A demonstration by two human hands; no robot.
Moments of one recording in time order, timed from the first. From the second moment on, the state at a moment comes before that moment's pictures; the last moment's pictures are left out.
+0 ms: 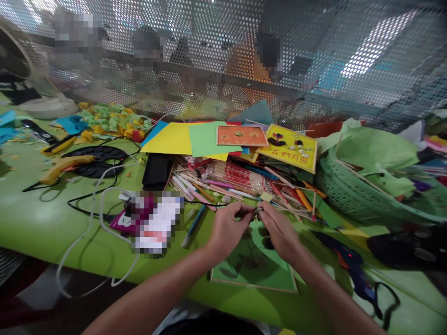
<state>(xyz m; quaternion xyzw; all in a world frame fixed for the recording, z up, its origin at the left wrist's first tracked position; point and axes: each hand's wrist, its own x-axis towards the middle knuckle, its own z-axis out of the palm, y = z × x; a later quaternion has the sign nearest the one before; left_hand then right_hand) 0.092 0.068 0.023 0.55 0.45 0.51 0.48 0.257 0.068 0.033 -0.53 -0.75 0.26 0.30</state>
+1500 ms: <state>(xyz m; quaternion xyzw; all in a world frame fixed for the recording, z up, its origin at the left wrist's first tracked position) 0.092 0.069 0.013 0.58 0.42 0.55 0.43 0.256 0.070 0.047 -0.54 -0.77 0.20 0.27</state>
